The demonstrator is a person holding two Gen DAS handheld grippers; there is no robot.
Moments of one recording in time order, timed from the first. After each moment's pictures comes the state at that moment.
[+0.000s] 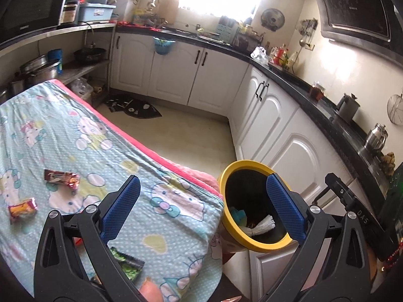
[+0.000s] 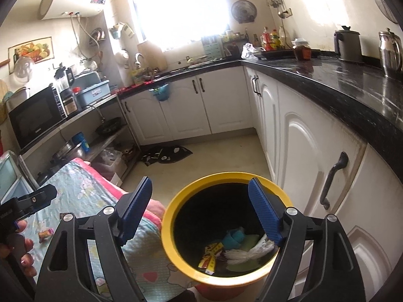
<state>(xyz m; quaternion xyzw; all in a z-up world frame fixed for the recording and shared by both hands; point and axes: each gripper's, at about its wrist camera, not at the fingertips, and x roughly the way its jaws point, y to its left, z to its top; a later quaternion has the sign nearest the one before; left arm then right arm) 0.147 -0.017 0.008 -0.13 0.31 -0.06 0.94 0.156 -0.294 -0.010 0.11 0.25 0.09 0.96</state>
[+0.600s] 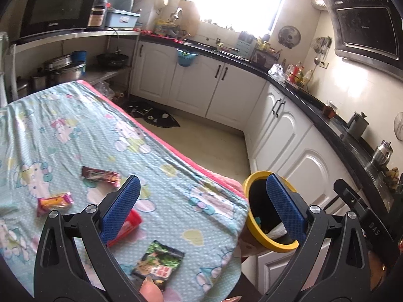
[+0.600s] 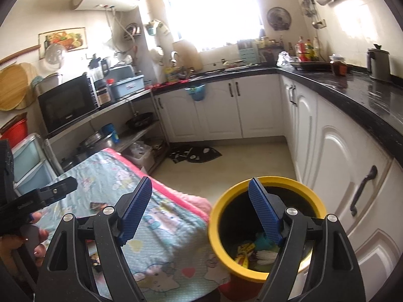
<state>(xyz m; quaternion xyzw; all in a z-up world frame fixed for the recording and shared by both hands) 0.108 0.040 0.016 -0.15 0.29 -0.01 0.95 0.128 -0.232 0.014 0.08 0.23 0.18 0.95</state>
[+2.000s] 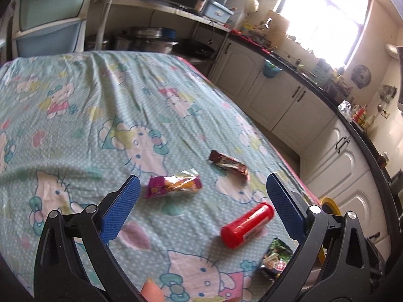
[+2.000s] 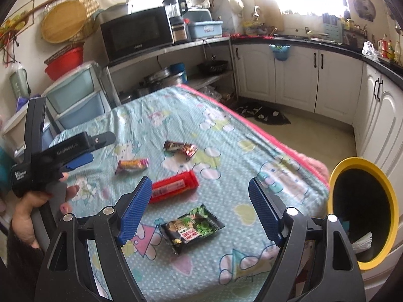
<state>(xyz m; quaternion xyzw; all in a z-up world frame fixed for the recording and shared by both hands) 0.049 0.200 -0.037 -0.26 0.30 0.17 0.90 0.108 -0.060 -0.022 -0.03 0.33 0.36 0.87</state>
